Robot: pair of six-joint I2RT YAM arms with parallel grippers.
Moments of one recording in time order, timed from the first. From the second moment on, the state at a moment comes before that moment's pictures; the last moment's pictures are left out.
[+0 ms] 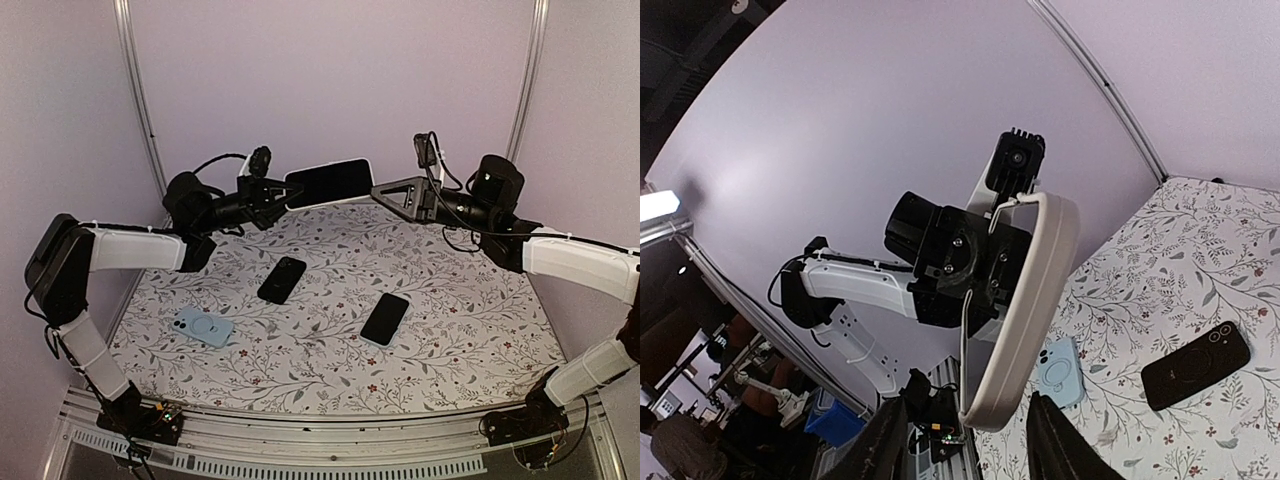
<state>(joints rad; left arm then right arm) -0.53 1.70 1.01 1.13 0.89 -1.42 0.58 1.40 1.00 0.52 -0.75 0.78</state>
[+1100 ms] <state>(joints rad) -0.53 1.64 0.96 1.32 0.89 -1.47 0.57 1.46 0.94 0.54 -0.71 0.80</state>
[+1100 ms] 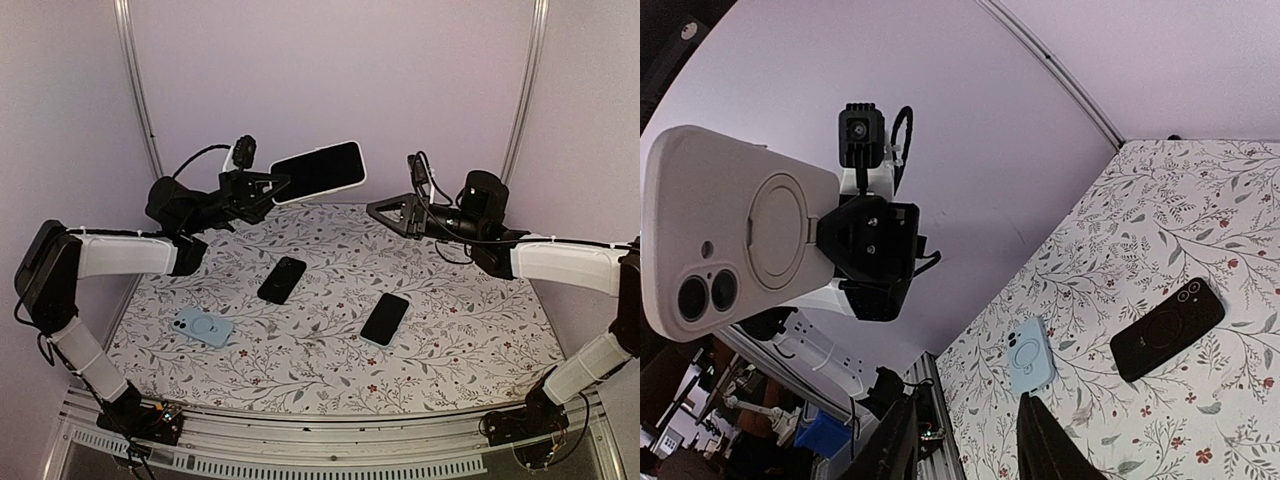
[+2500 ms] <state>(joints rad) -0.53 1.70 1.05 1.42 0.93 -1.69 0.63 1.57 1.24 0.76 -0.96 0.73</state>
